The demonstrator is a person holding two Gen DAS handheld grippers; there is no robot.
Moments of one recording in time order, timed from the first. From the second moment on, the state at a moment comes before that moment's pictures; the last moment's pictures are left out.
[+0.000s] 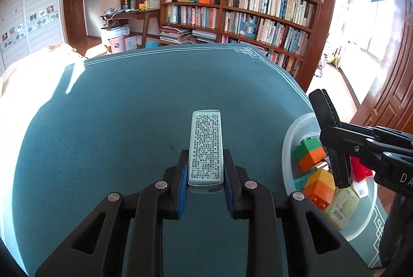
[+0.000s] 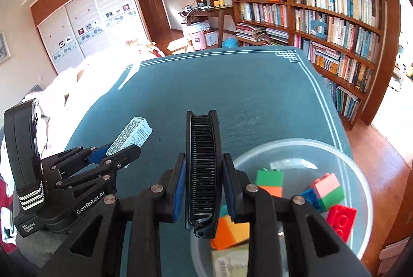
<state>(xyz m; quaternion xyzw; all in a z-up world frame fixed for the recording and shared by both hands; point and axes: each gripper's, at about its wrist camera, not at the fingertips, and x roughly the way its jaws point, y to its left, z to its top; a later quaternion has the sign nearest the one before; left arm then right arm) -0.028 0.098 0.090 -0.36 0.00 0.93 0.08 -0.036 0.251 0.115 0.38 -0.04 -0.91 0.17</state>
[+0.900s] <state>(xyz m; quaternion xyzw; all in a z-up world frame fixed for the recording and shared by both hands) -0.017 0.229 0.091 -0.39 0.00 0.88 0.26 0.031 0.357 0.080 0.36 -0.15 -0.92 0.09</state>
